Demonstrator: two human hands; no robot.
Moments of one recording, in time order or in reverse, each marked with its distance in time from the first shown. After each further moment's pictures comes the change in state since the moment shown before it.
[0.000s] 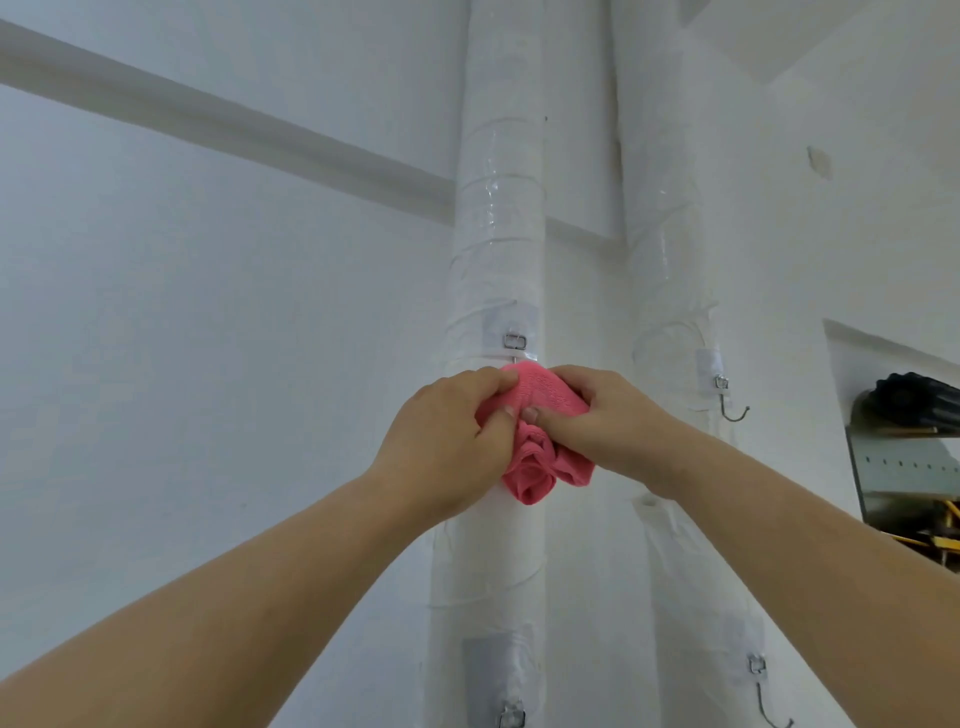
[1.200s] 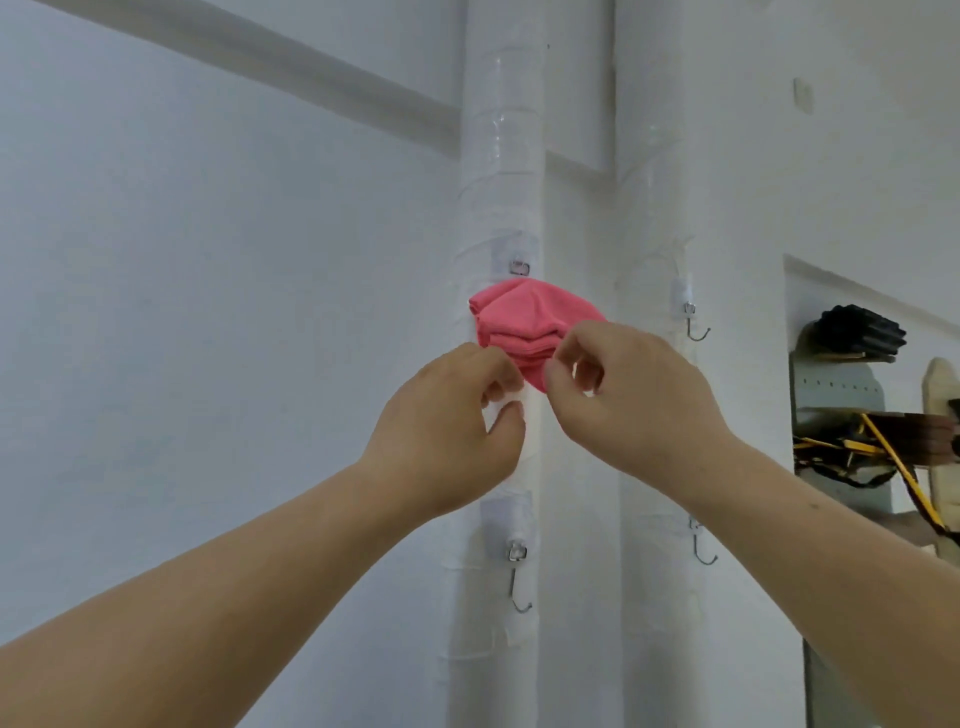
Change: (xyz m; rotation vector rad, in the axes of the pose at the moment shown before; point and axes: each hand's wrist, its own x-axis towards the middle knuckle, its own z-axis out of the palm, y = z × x) left_hand -0.095 0.020 -0.044 -0.041 -0.052 0.084; right_hand -0.124 -0.079 0.033 -0.638 0.337 -0.078
